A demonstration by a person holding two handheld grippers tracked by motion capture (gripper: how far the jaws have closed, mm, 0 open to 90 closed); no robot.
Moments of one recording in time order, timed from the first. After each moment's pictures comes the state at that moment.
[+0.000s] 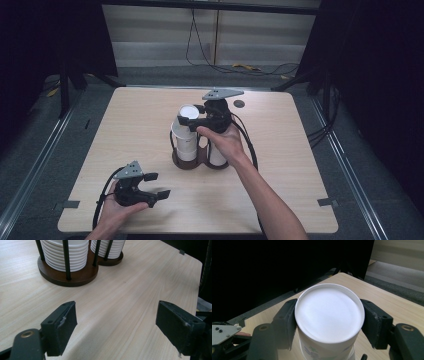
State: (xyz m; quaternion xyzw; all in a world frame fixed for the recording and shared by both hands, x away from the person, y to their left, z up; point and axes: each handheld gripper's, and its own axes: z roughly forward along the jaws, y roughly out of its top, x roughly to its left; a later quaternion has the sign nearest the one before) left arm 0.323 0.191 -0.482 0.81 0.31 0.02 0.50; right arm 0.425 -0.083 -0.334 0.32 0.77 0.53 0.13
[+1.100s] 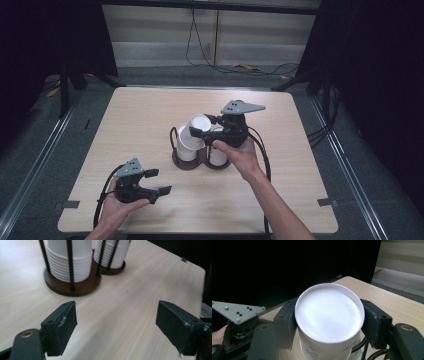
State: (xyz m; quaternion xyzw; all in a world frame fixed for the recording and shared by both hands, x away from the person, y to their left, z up) left arm 0.327 0.187 -0.474 0.80 0.31 0.05 0.51; right arm 0.386 -0.117 -0.337 0.30 0.76 0.56 0.12
